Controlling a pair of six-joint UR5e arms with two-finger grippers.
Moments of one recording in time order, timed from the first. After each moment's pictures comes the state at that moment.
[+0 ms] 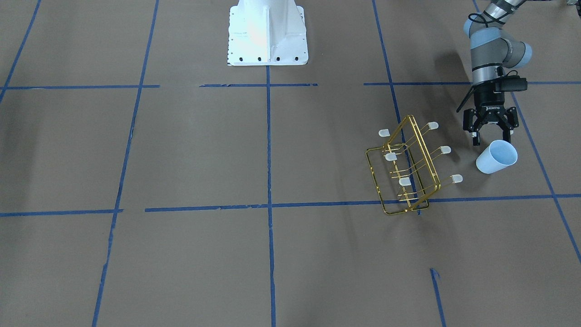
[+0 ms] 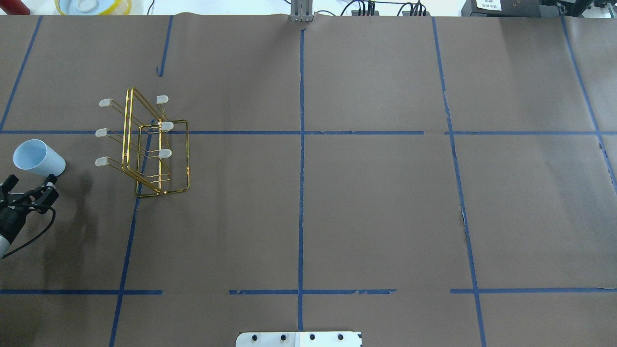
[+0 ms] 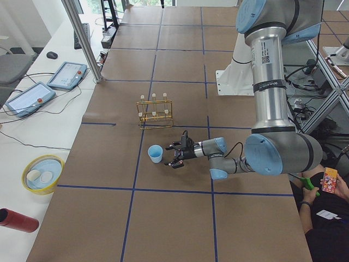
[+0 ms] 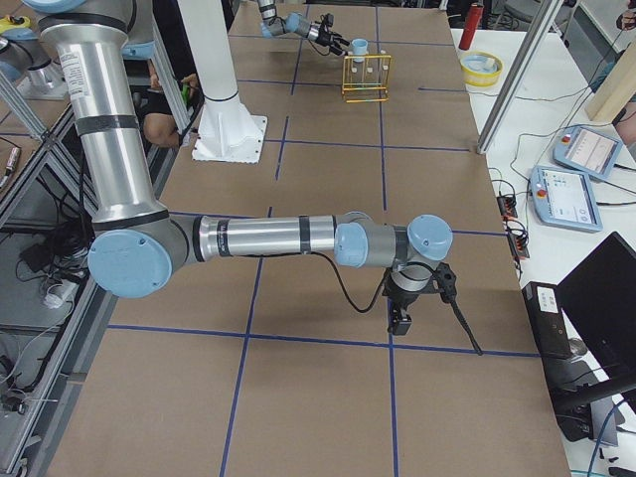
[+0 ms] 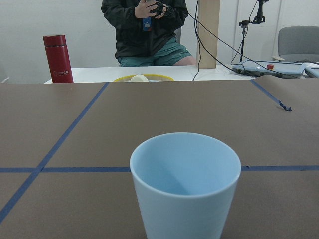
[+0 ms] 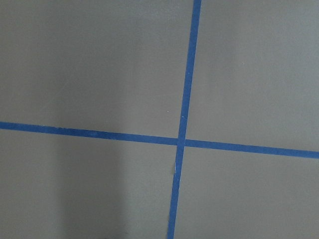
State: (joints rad) left arm -0.33 -1.36 -1.37 -3.06 -0.65 -1.24; right arm 1.49 -1.38 1.46 -1.67 2.30 -0.04
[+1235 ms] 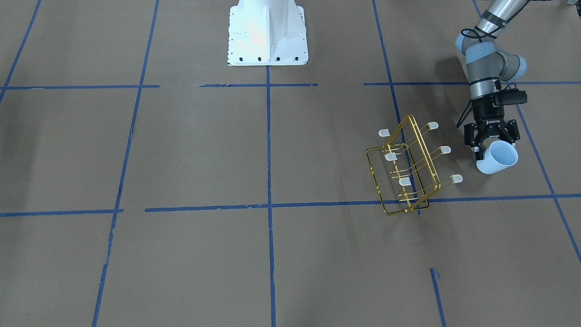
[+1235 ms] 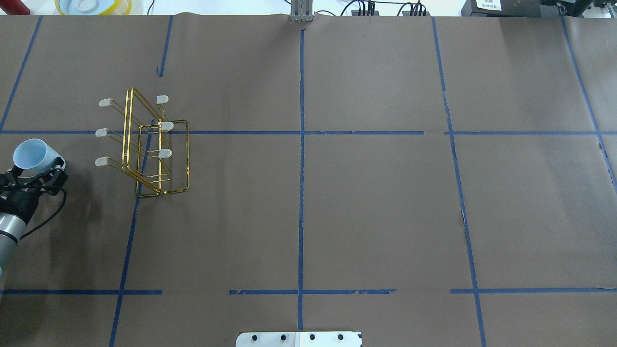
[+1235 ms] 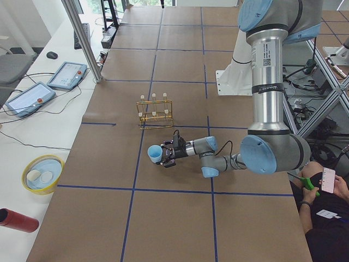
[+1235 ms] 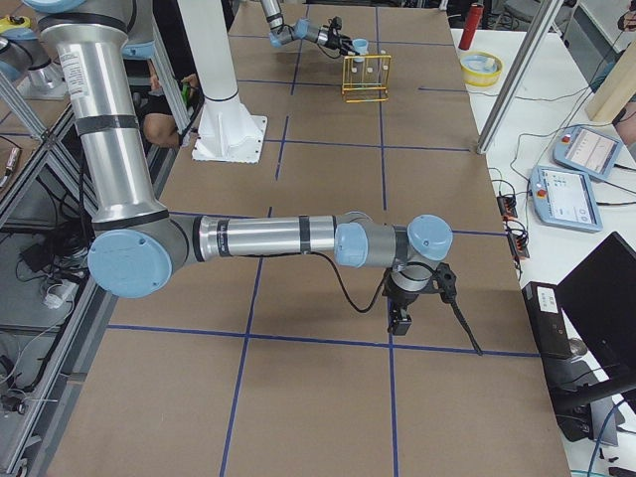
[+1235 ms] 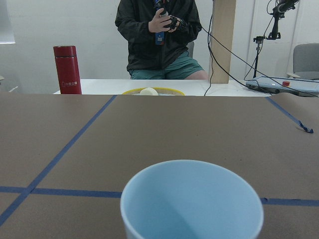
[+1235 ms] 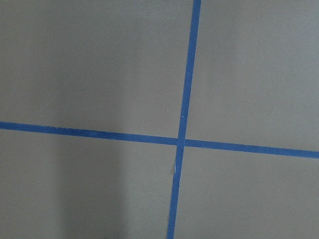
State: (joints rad) left arm -0.41 -1.46 -1.28 -3.05 -0.66 -1.23; right arm 1.49 -1.38 1.46 -1.67 2.30 -0.04
